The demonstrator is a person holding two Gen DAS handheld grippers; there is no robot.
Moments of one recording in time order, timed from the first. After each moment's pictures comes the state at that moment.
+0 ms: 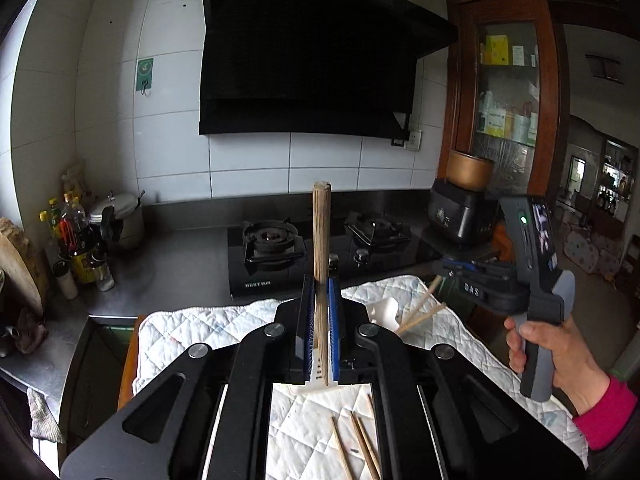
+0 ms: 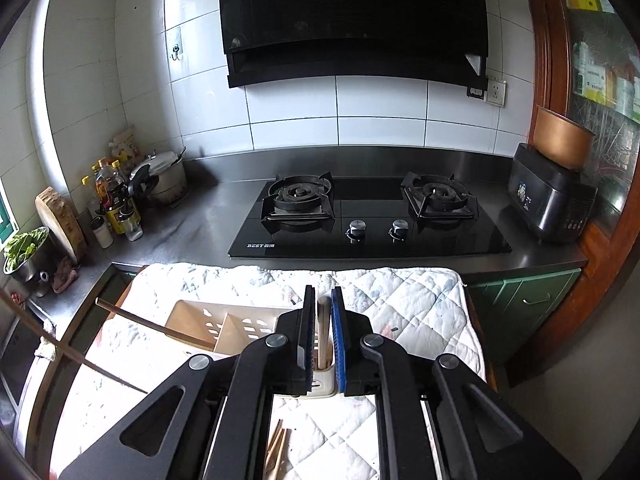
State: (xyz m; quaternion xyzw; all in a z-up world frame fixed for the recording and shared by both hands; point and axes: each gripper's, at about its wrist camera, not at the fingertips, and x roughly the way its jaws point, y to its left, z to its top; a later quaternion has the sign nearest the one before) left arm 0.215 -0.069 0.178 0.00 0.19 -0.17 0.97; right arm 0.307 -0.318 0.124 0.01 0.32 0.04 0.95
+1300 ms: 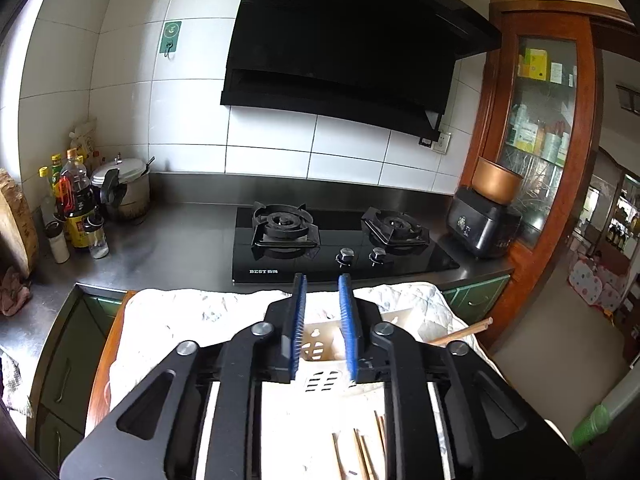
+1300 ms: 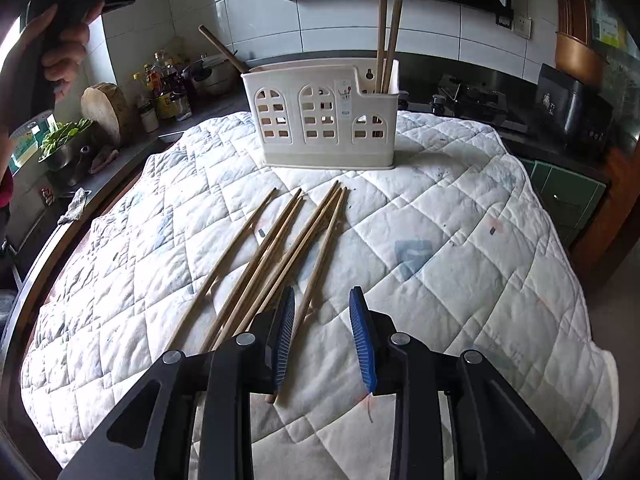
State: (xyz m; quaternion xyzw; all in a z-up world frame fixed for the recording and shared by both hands) left arm 0.263 -0.054 0.136 -0.05 0.22 -0.14 0.96; right arm 0.103 -0.279 -0.052 0.00 0.42 0.11 0.90
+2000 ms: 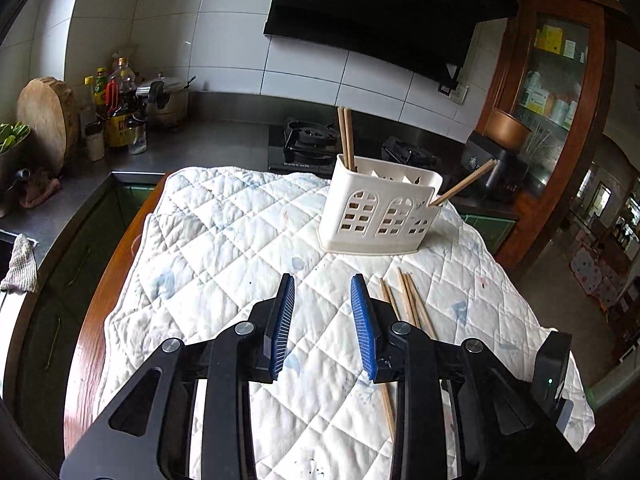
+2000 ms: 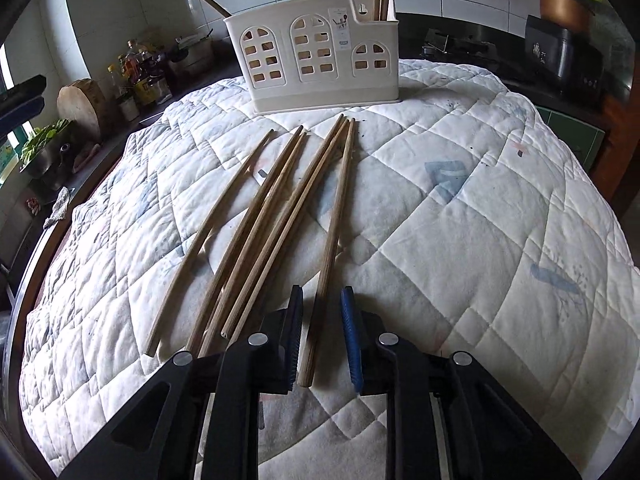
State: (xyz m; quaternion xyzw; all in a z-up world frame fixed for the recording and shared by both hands) left arm 0.125 0.008 0.014 -0.08 0.32 -0.12 0.94; right arm 0.102 -0.255 -0.104 0.04 0.45 0.08 0.89
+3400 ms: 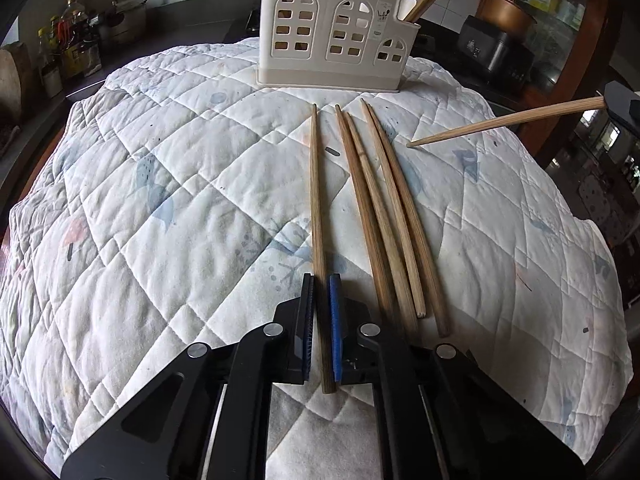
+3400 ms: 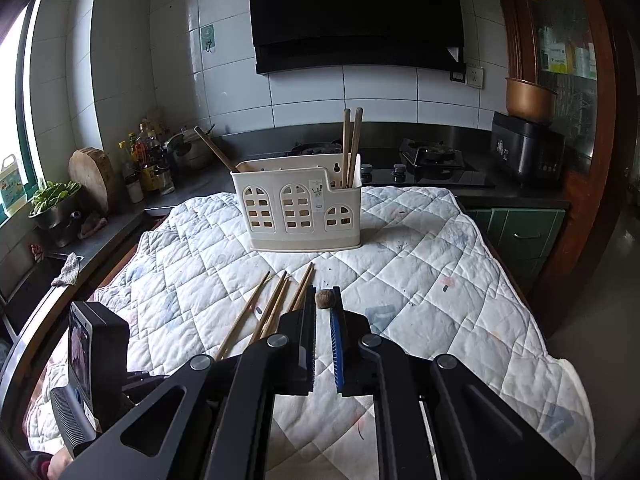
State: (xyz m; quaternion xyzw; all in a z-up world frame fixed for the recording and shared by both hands) left arm 0.120 -0.102 -0.118 -0.02 0.46 -0.13 0.88; right arm 0.067 -0.282 0.020 0.02 0.29 0.05 0.95
